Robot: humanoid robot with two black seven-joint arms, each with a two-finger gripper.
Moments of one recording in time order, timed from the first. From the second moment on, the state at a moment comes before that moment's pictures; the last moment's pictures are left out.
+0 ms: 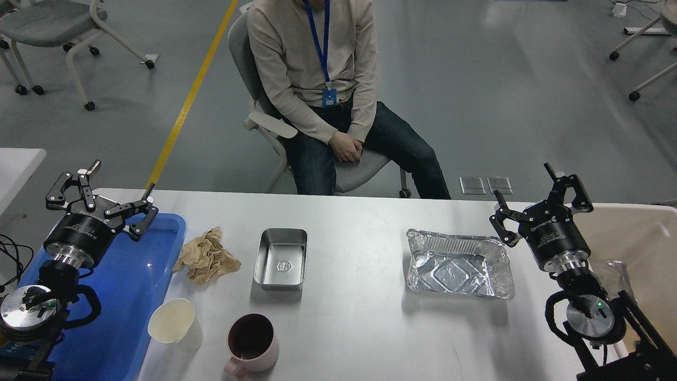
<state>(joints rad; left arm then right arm) -0.15 0.29 -1.46 -1.18 -0.12 -0.27 0.12 0.12 -0.17 1.49 1.28 -0.28 0.23 0.09</state>
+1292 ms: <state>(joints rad) -0.13 0.36 -1.57 -1.17 -0.03 -0.31 0.07 0.11 -0.16 1.50 1.28 -0.28 0.23 0.10</state>
